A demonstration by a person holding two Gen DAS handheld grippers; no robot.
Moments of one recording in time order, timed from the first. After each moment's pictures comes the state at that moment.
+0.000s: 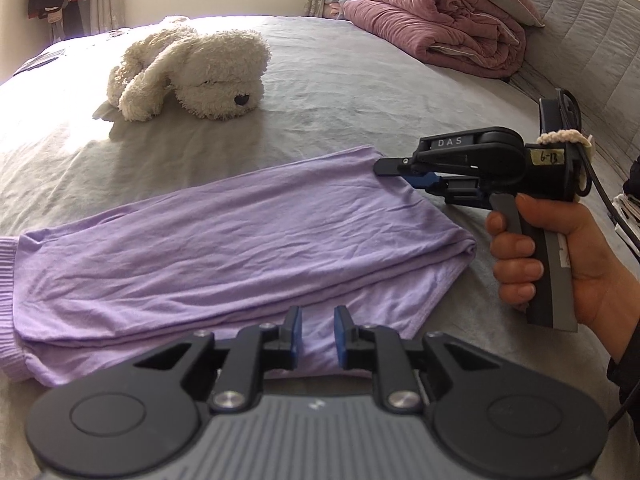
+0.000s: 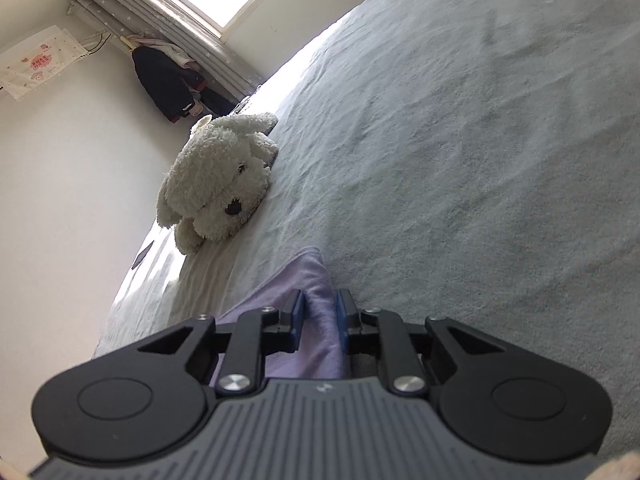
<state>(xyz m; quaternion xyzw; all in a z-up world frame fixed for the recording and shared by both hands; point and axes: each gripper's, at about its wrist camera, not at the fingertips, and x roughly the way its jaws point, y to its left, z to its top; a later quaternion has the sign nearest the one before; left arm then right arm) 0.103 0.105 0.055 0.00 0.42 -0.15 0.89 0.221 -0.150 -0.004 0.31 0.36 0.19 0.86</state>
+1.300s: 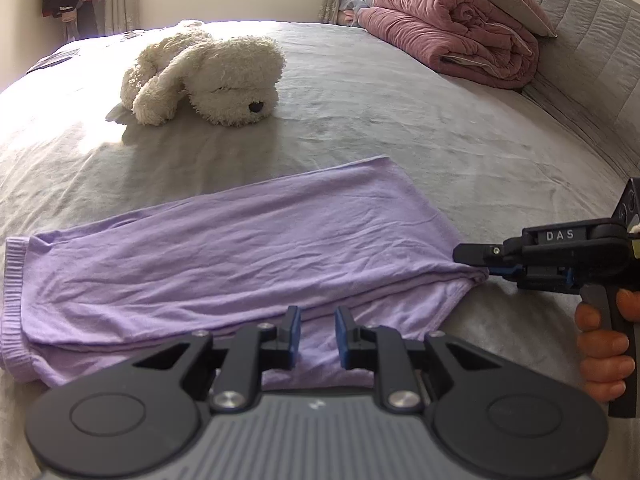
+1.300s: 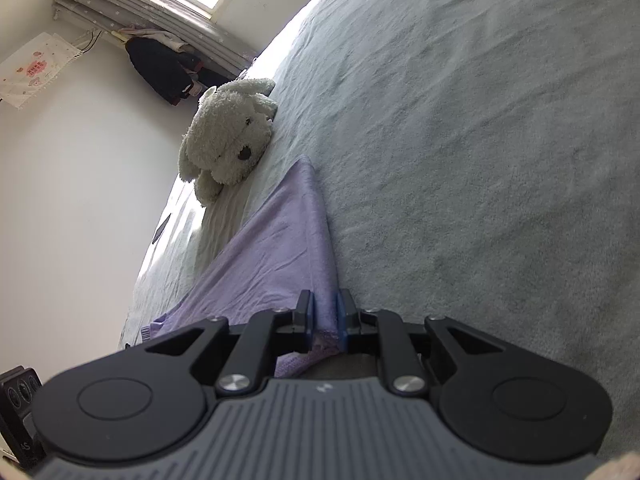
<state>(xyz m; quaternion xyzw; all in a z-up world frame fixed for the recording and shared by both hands) 0.107 0.104 0.055 0.00 0.41 -0.13 0.90 0.134 -0.182 0.001 0.36 0.41 0.20 0.82</state>
